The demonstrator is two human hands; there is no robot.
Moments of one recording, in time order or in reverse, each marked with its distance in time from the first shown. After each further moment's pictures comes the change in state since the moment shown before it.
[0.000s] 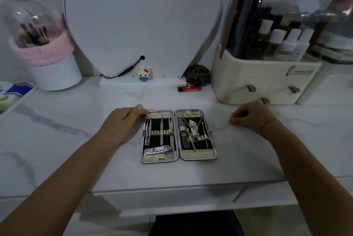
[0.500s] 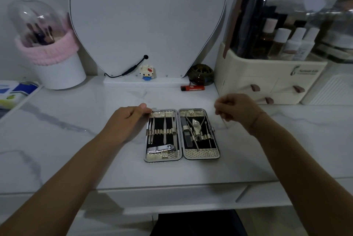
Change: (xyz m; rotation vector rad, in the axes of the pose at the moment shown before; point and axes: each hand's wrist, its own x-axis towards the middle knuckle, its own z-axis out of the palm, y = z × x) left_hand -0.001 0.000 -0.001 0.000 -0.012 0.008; right_hand 0.002 -0.047 0.011 0.578 -0.102 -0.049
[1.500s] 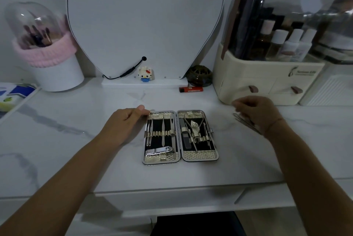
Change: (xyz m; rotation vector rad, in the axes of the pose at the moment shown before) left_hand 0.001 0.001 0.001 -0.007 -0.005 -0.007; right_hand -0.003 0.030 -0.031 -0.069 0.302 -0.036
